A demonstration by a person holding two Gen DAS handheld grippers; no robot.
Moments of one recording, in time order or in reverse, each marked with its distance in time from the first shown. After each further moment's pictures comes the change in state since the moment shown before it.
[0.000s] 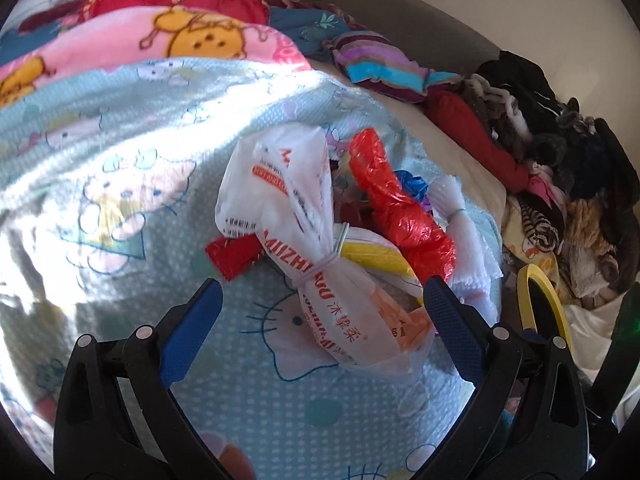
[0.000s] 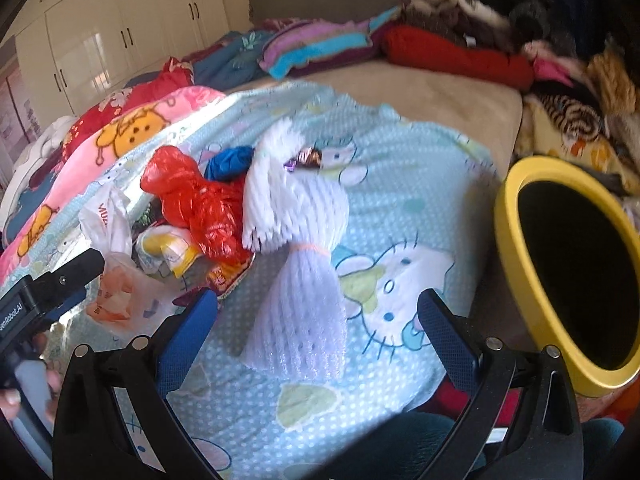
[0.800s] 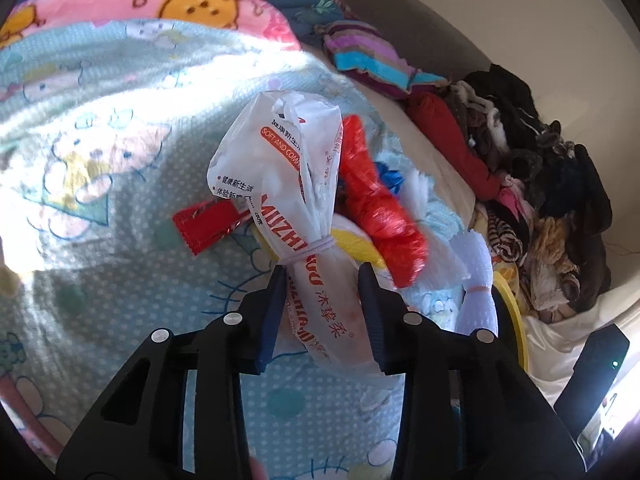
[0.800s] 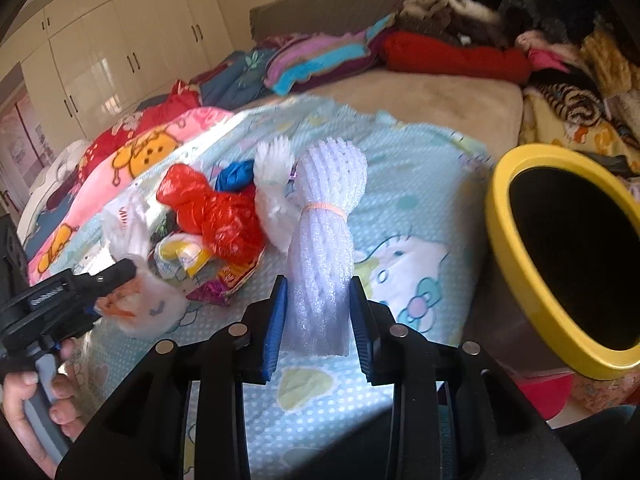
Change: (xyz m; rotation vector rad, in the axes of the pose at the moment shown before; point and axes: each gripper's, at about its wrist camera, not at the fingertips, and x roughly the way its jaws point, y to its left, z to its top) left arm -0.001 0.002 0.000 -0.090 0.044 -0.141; right arm -0.028 -0.021 -0.011 0.053 -0.078 0.062
